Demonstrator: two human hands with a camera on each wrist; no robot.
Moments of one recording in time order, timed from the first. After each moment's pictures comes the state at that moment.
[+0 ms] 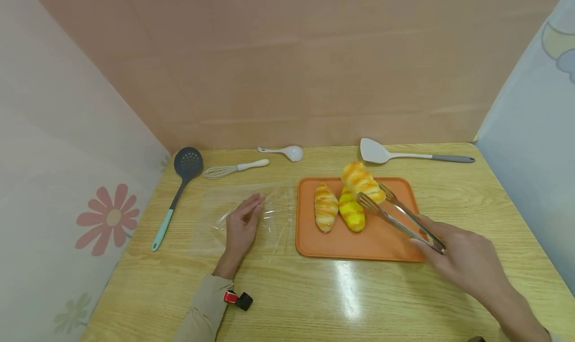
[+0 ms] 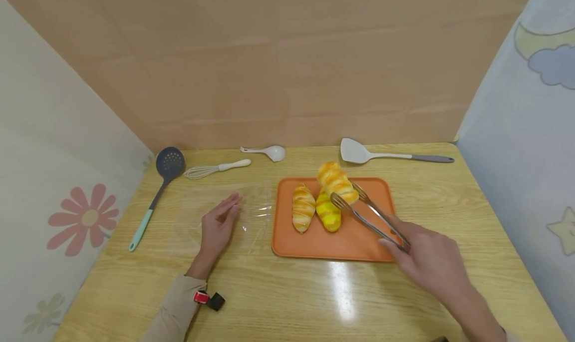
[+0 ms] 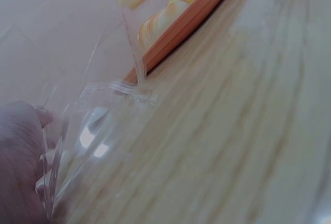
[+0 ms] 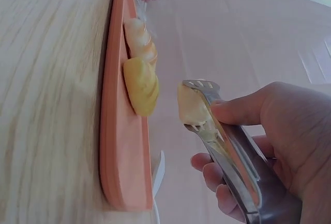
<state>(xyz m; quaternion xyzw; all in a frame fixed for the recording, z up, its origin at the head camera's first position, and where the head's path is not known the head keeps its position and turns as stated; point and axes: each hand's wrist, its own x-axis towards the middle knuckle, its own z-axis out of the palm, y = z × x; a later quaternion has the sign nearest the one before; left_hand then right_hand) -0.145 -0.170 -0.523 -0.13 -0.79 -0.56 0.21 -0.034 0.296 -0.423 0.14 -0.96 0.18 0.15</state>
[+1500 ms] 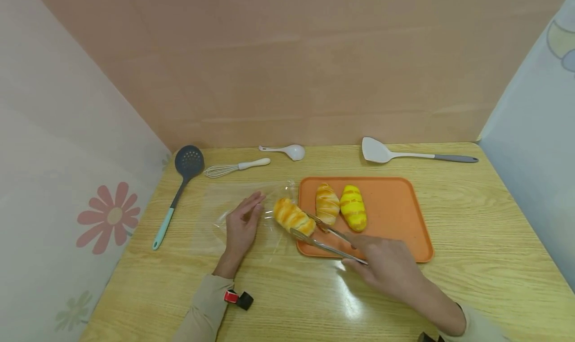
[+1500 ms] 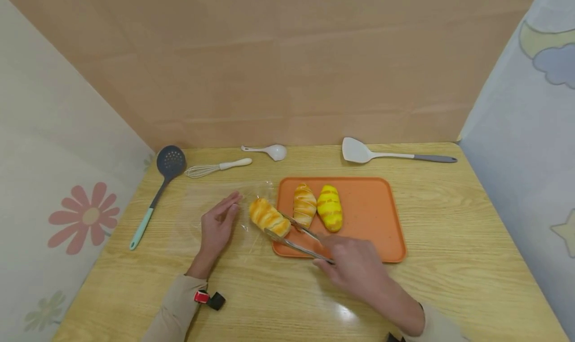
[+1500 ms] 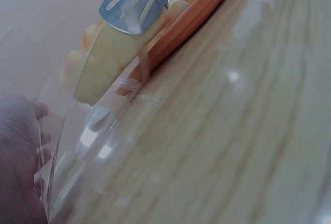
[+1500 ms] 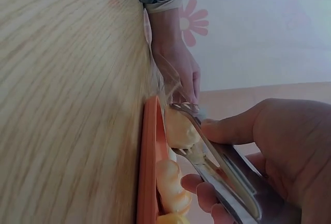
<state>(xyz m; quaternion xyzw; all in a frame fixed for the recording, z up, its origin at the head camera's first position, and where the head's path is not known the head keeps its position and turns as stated) -0.144 -0.170 -0.519 -0.14 -0.78 -0.57 0.22 -0.043 0.181 -0.434 0.25 -0.95 0.19 0.07</state>
